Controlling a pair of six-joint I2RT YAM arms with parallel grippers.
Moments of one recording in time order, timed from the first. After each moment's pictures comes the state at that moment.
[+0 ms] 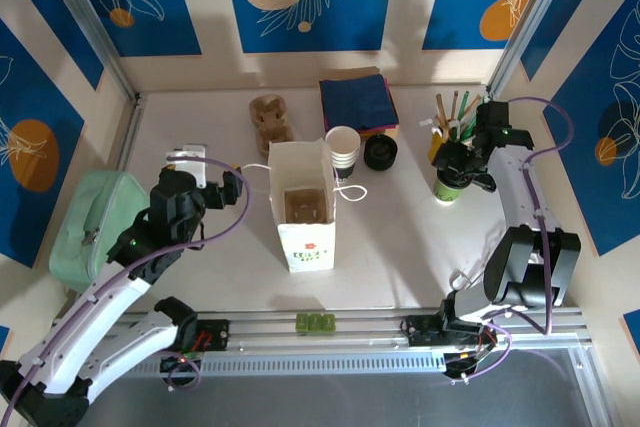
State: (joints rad) left arm -0.55 0.75 0.82 -0.44 -0.43 -0.20; right arm -0.13 1.47 1.28 -1.00 -0.03 0.32
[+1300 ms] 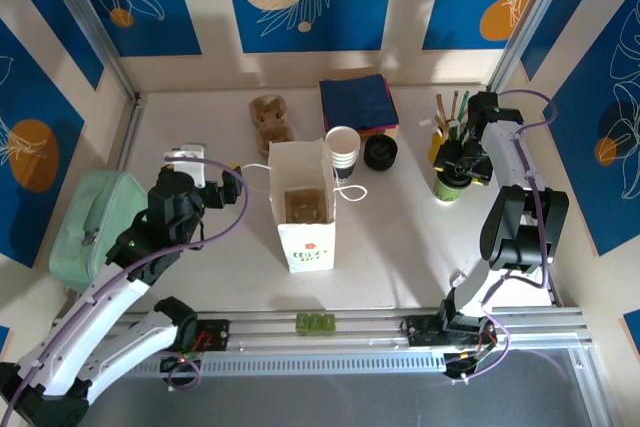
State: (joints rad) left arm -0.55 0.74 0.82 -0.42 -0.42 -0.21; right arm -0.14 1.70 1.46 -1.14 0.00 0.27
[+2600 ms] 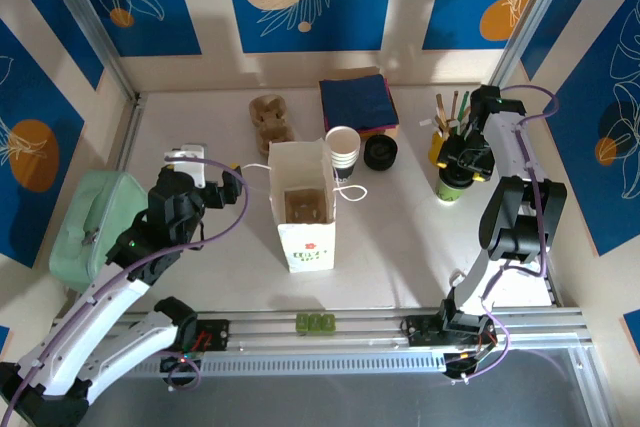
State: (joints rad) left arm -0.55 0.74 0.82 -0.42 -0.42 -0.21; right arm -0.16 1.78 1.57 -1.22 0.00 0.27
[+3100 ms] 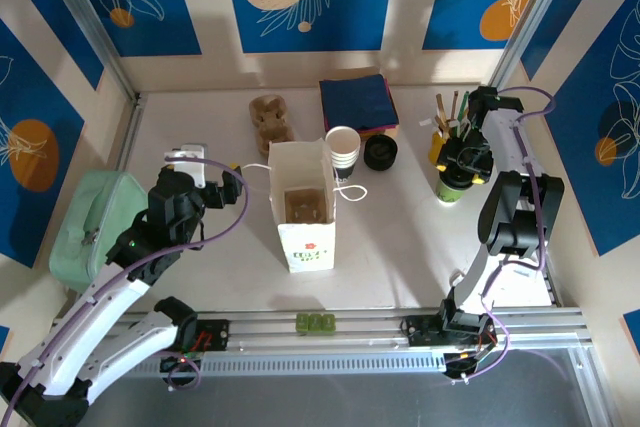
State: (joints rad) left arm -0.55 0.74 0.82 -0.42 -0.42 -0.21; right arm -0.15 1.82 1.60 -1.28 0.00 0.27
